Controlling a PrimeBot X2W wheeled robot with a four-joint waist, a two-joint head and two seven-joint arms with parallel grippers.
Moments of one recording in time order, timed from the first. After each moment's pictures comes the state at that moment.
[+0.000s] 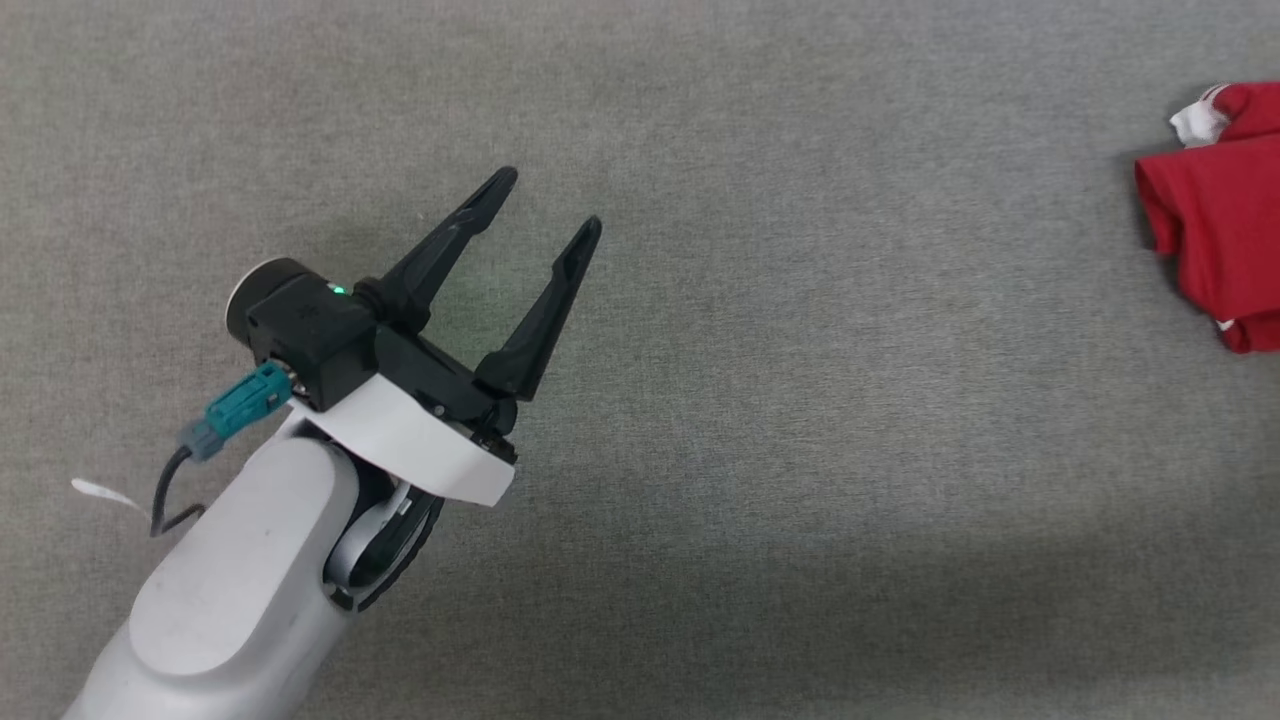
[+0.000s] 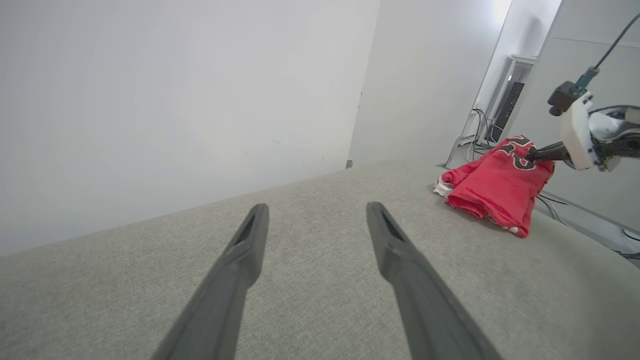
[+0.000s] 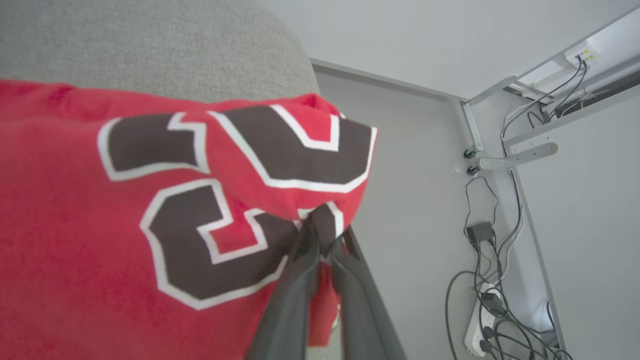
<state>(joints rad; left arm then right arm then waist) -0.58 0.44 -0.60 0.09 -0.59 -0.13 -0.26 -0.79 -0.66 -0.14 0.70 0.06 0.13 0.42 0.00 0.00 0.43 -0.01</state>
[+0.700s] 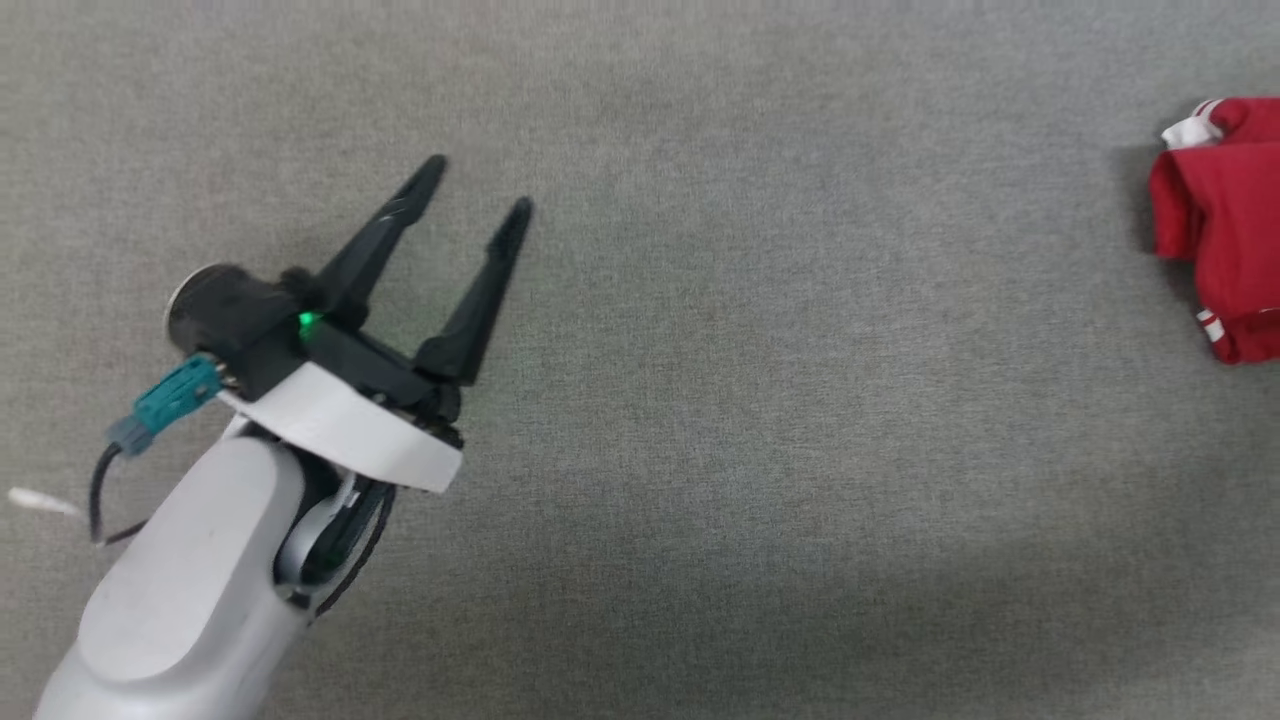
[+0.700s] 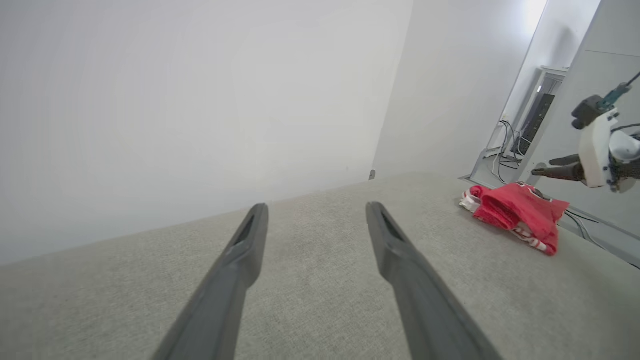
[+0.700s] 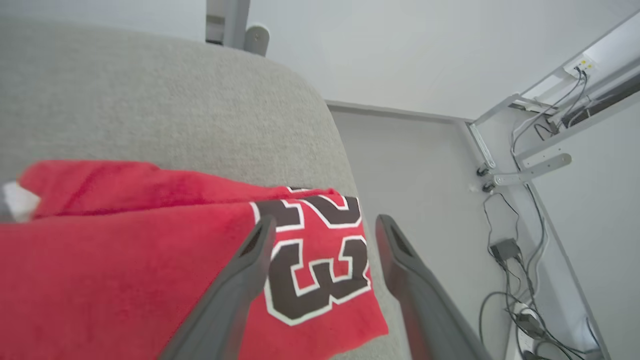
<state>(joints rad) -0.56 0.46 -0.53 0.10 -0.62 -0.13 -0.26 -0.87 -0.50 -0.30 0.80 -0.13 0.13 0.29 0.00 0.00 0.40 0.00</state>
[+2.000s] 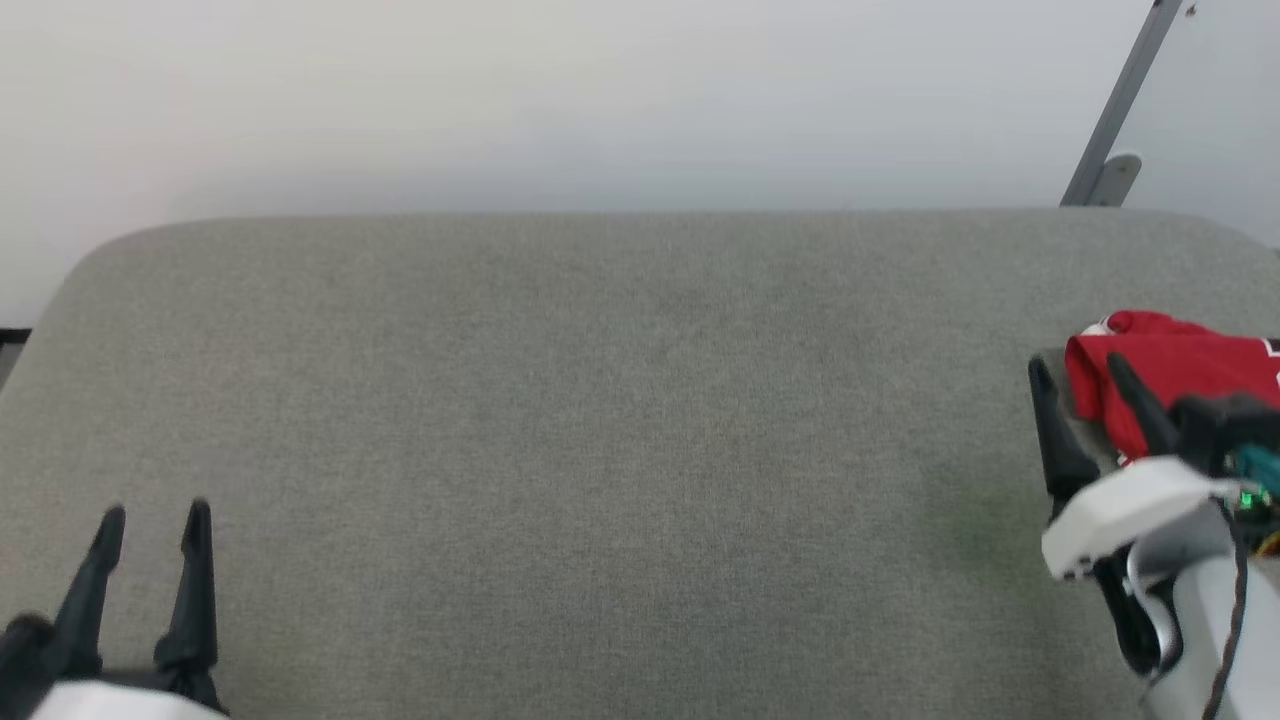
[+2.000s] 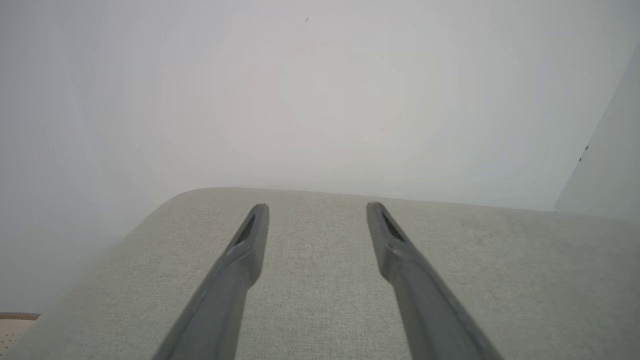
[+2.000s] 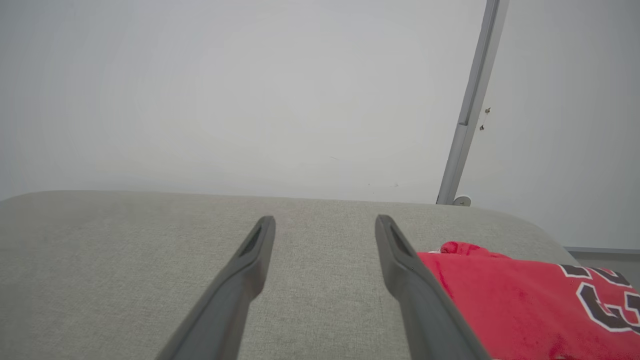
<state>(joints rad) 0.08 0.37 0.06 0.08 -0.47 -0.13 -0.26 -0.33 -0.22 -0.01 0.44 0.25 0.13 -0.12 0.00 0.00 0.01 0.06</state>
